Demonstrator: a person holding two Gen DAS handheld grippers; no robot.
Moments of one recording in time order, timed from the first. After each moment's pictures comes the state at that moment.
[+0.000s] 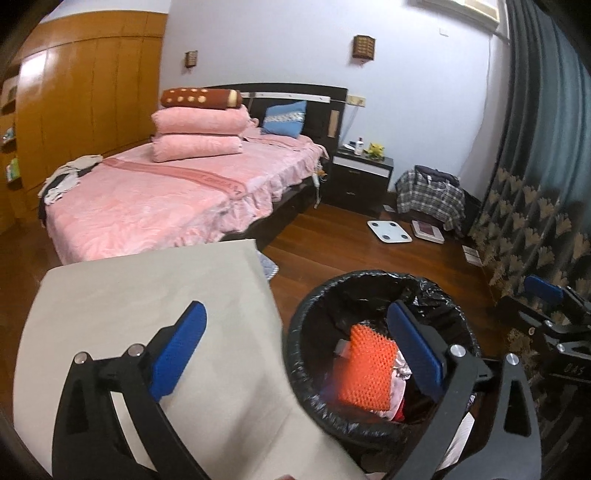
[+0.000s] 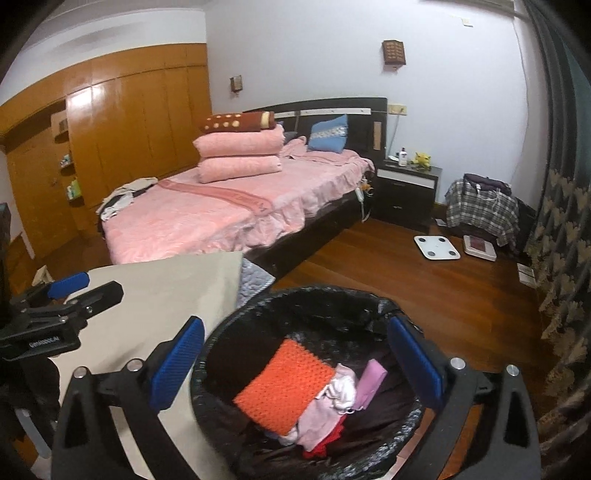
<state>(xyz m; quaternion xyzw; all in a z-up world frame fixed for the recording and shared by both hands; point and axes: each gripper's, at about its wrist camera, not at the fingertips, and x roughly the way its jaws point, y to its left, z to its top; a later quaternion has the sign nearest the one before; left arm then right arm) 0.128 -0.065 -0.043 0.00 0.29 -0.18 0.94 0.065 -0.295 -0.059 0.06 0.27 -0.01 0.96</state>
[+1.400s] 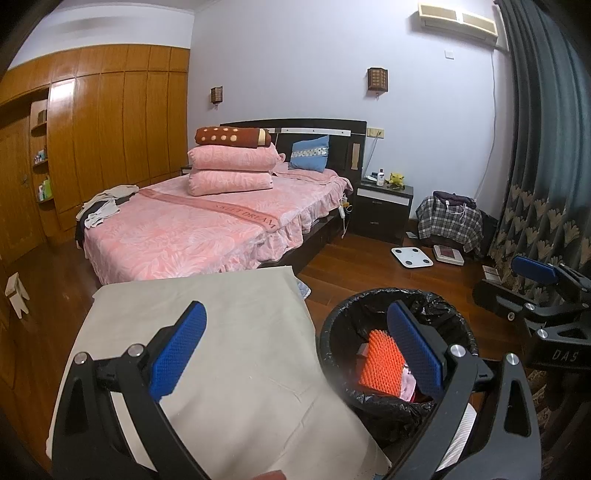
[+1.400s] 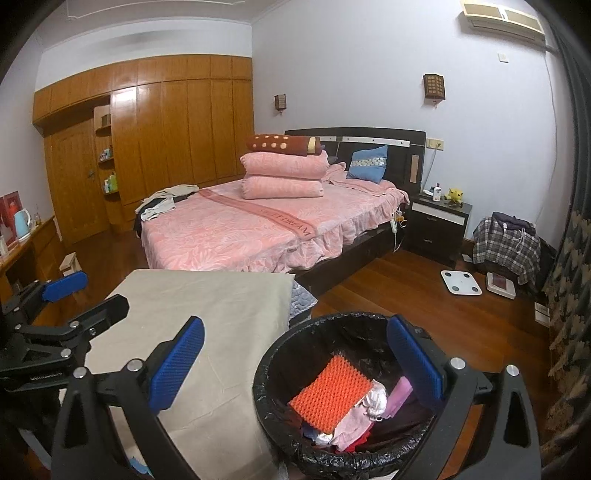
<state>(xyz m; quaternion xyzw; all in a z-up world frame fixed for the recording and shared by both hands) 0.034 -0.021 0.012 0.01 0.23 -0.13 0.96 0.019 -0.239 -0.007 0.02 0.23 0.04 0.97</state>
